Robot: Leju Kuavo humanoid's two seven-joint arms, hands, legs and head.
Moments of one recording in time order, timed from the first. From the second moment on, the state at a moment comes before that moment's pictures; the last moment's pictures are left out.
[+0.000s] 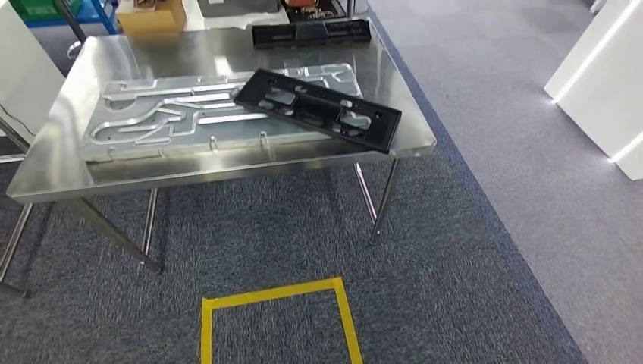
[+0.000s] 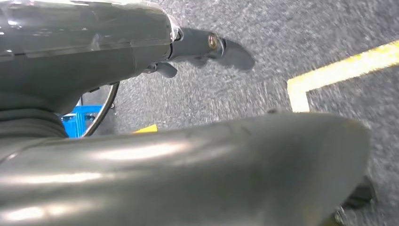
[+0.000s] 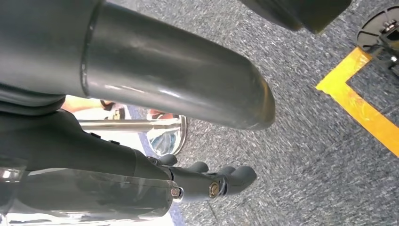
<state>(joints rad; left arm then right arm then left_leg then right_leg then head) -0.13 -0.16 1.20 -0.19 -1.44 0.11 0.15 -0.19 0.06 0.43 -0.19 0.56 -0.17 0.16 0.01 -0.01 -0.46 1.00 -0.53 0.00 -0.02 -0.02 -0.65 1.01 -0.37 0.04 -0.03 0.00</state>
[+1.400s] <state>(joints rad) -0.12 -0.17 1.21 -0.19 -1.44 0.13 0.12 -0.19 0.06 0.43 -0.19 0.60 -0.13 0.14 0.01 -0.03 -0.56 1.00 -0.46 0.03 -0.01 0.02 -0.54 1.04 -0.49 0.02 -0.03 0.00</state>
